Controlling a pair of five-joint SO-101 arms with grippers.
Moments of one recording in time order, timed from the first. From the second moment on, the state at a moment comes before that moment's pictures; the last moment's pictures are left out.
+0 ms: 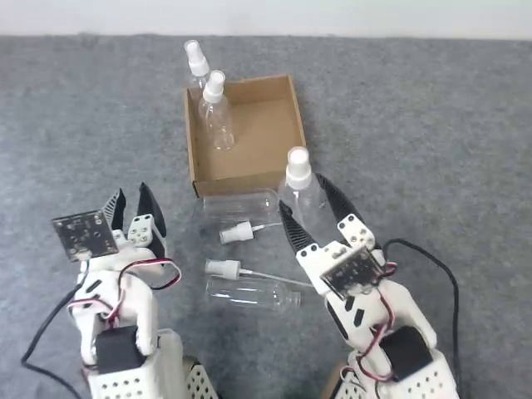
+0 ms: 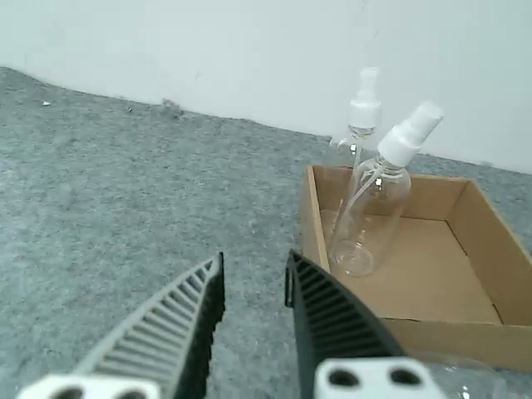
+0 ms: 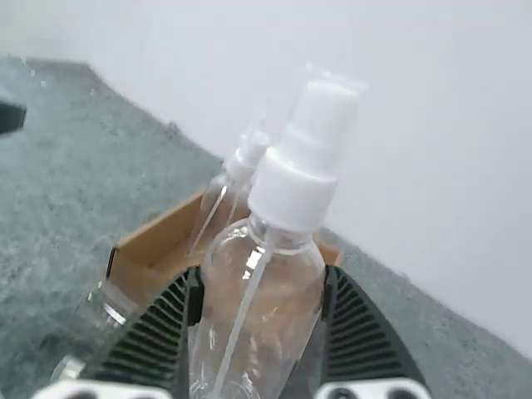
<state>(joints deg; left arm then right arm) -15.7 -103.3 84.7 51.2 10.7 -32.0 -102.9 83.3 32.0 18.0</state>
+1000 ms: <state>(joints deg) -15.7 -103.3 84.7 51.2 10.7 -35.2 -64.0 61.5 12.7 18.0</state>
